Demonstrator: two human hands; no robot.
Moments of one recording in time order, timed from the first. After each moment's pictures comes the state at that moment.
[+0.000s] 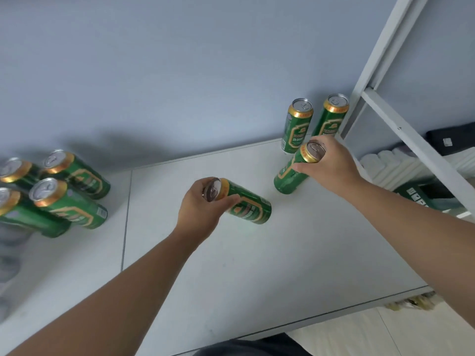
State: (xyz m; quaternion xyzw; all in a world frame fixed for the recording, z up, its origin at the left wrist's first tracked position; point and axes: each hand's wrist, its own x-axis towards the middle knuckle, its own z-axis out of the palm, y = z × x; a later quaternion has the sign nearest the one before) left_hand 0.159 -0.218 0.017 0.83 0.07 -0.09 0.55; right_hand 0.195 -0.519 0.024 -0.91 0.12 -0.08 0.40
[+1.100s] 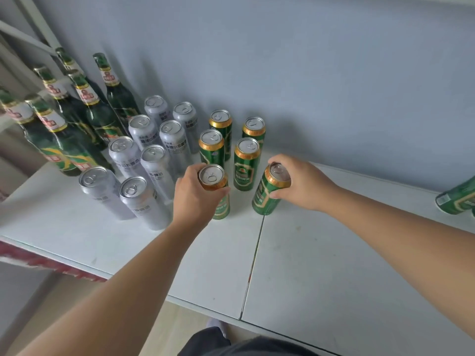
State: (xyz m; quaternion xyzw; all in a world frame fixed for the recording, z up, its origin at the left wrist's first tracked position) left_hand 0.092 0.117 0.013 0.84 0.26 0.15 0.46; right_hand 0.206 -0.107 0.059 -0.92 -0.29 0.12 0.25
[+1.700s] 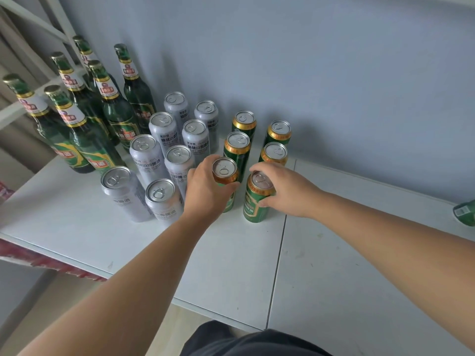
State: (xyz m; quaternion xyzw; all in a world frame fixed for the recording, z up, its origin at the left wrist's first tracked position) left_hand 0.109 0.173 0.003 0.86 0.21 0.15 0.44; right_hand 0.189 -0.014 0.052 -0.90 -0.34 0.18 0.22
